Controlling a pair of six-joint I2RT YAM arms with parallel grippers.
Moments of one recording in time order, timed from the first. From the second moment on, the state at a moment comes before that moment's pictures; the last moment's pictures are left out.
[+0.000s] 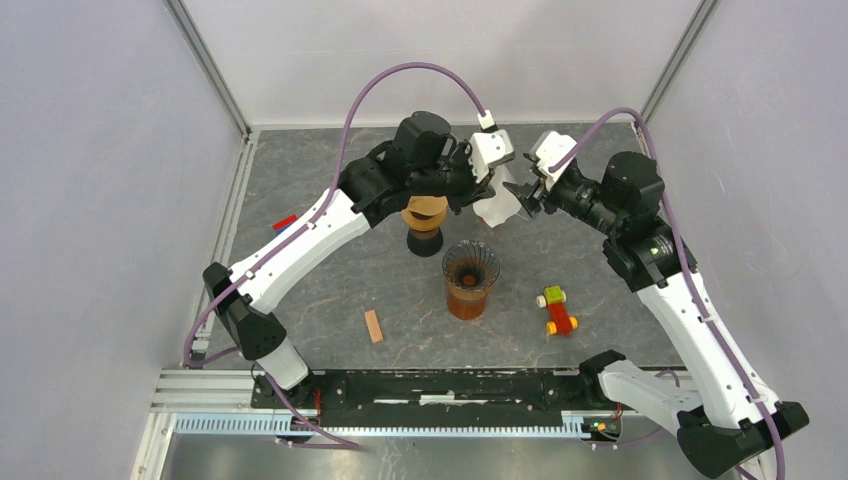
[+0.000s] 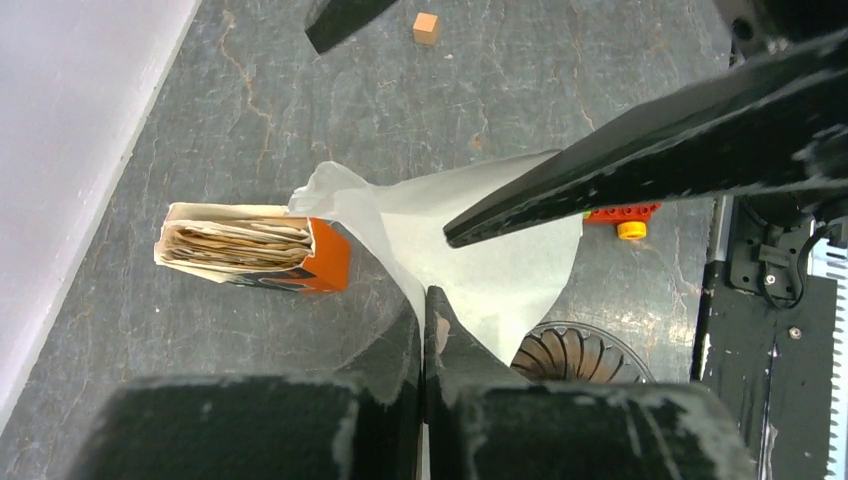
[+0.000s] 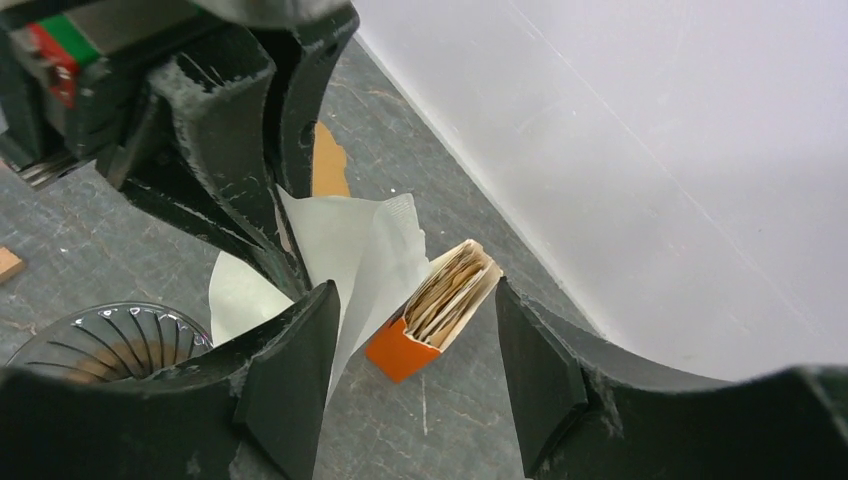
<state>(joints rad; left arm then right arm) -0.85 1.64 1.81 -0.60 0.35 0.30 0.40 1.00 1.20 -0.33 -0.39 -0.45</state>
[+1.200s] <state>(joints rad) -0.90 1.58 1.79 -0.77 0.42 0.53 0.40 1.01 1.29 -0.56 -0.67 -0.66</state>
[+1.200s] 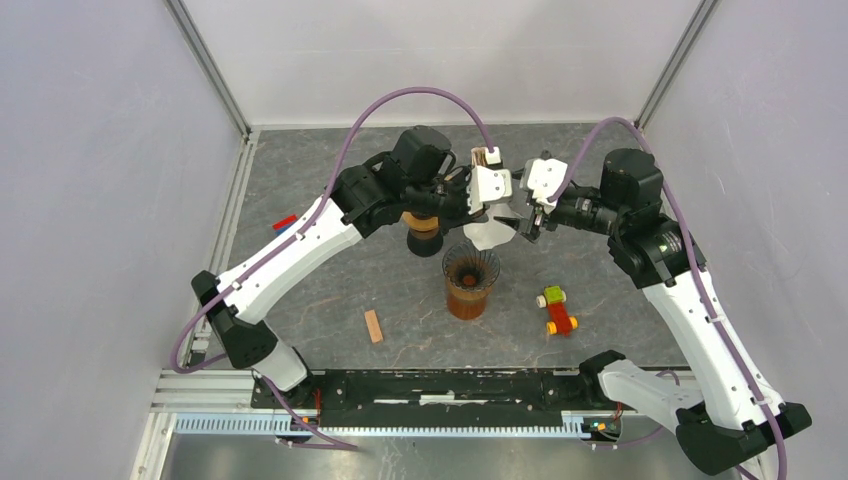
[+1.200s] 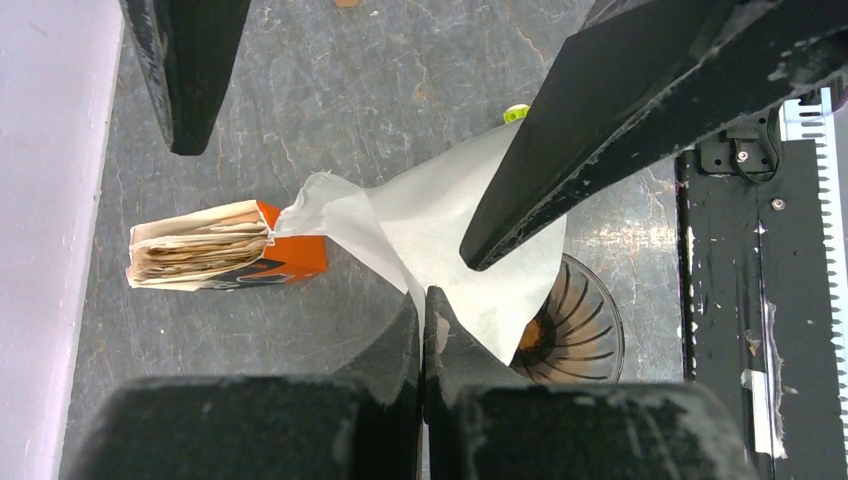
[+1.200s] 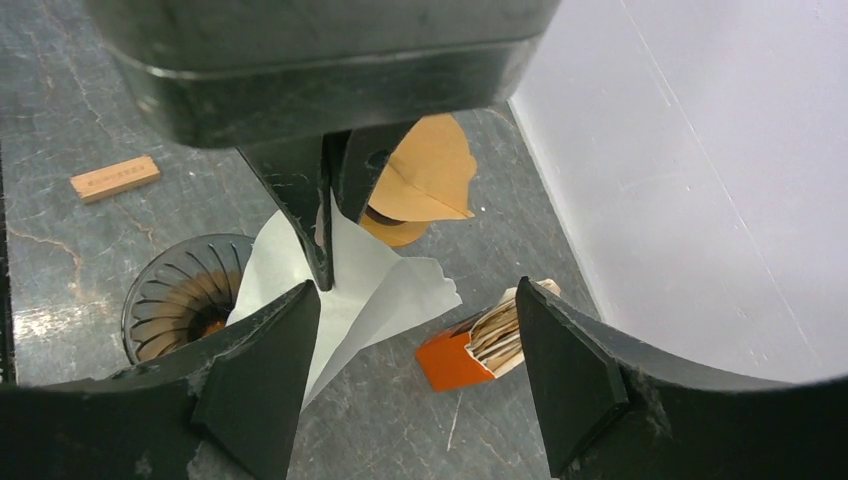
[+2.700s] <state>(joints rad) -0.93 1.58 1.76 -0.72 0.24 0.54 0.40 0.97 1.27 -0.50 -0.67 -0.59</state>
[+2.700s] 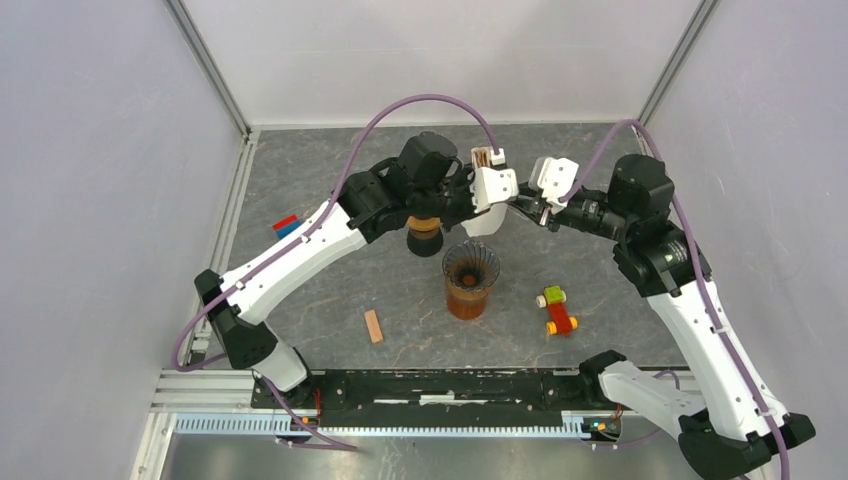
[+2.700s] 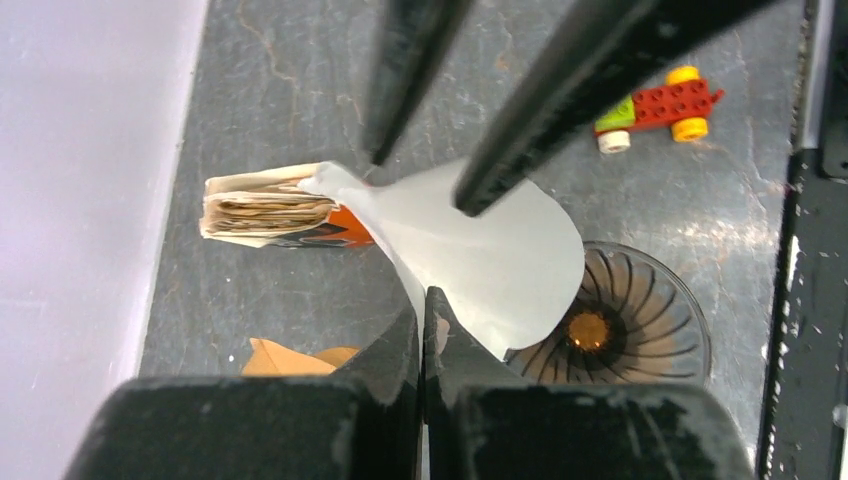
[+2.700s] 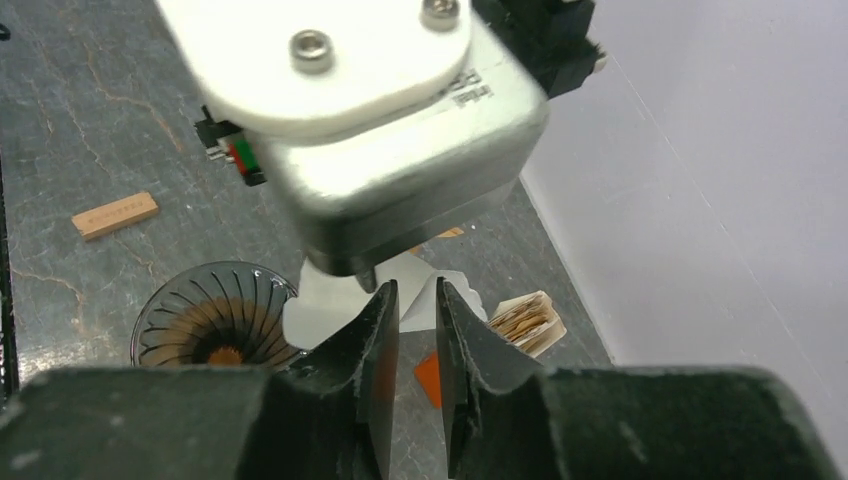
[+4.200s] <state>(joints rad) -0.97 1.58 1.75 -0.67 0.11 0.47 0.37 0.96 1.21 -0.41 -0.63 -0.40</state>
